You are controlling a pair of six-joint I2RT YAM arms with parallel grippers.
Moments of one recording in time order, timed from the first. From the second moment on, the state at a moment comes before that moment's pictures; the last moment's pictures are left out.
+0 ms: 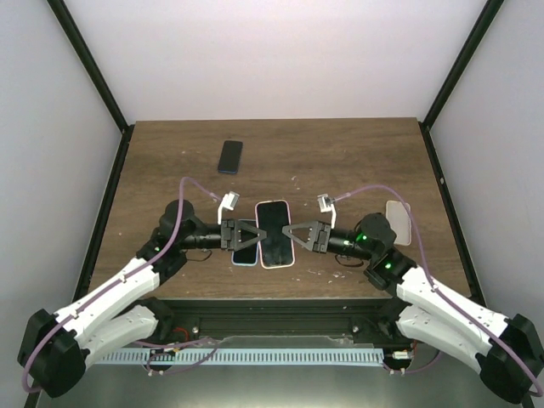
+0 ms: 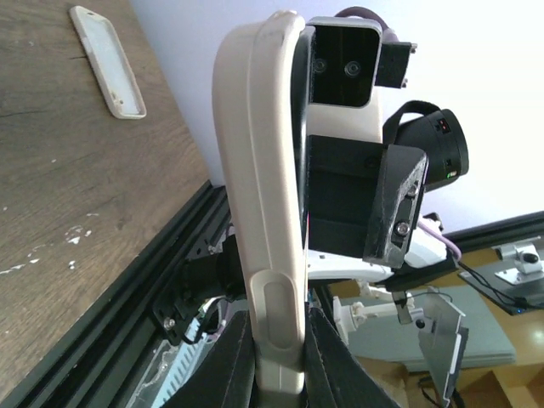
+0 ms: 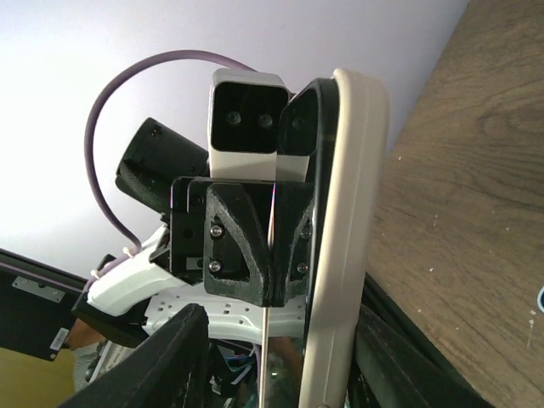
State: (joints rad) left arm -0.63 0.92 0.55 0.23 0.87 -1.09; right arm 0.72 0.82 0.44 0.42 -0.62 1.11
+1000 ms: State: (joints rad) left arm -0.64 0.91 0.63 0.00 0.94 -0.86; right arm 0.73 0.84 0.54 0.34 -0.50 1.04
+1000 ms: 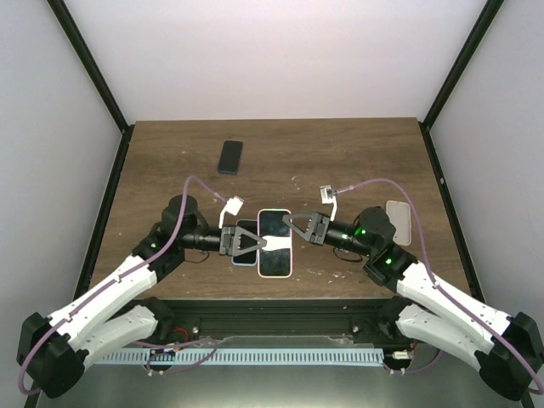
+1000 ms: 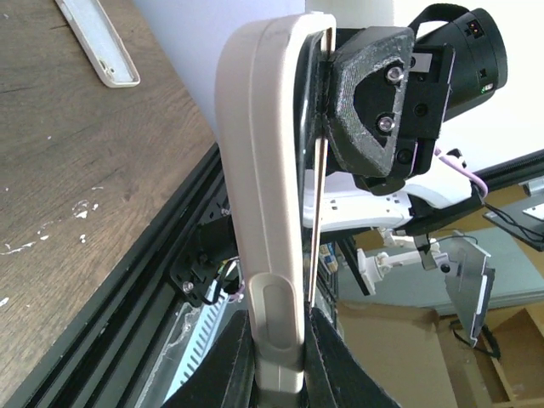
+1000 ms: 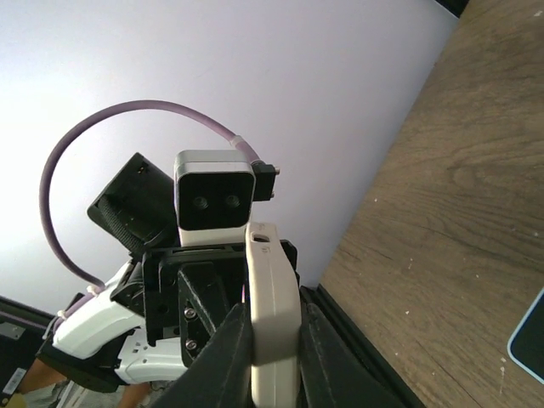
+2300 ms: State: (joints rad) left arm -0.64 1.76 0.83 0.04 0.71 -0.79; right arm 0.73 0.62 0.54 -0.22 -0.08 0.87
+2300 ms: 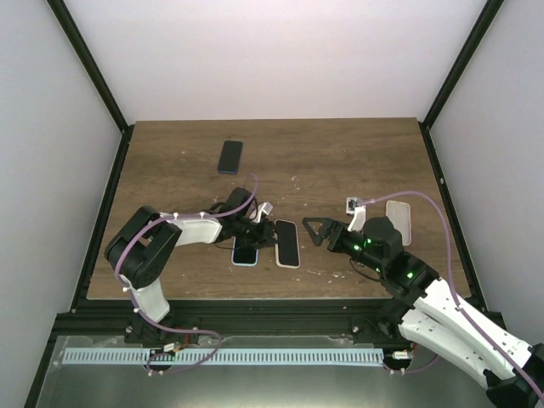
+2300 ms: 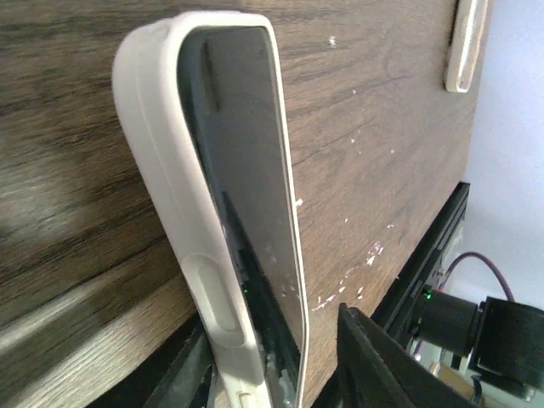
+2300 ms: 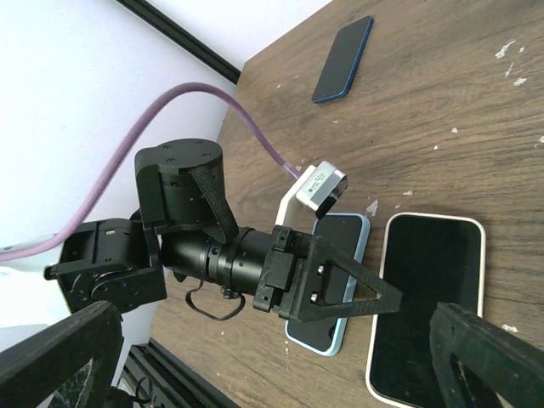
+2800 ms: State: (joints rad) left arm -0.58 1.44 0.91 -0.28 0.52 -0.65; right arm 0.62 0.92 0.82 -0.47 0.15 0.69
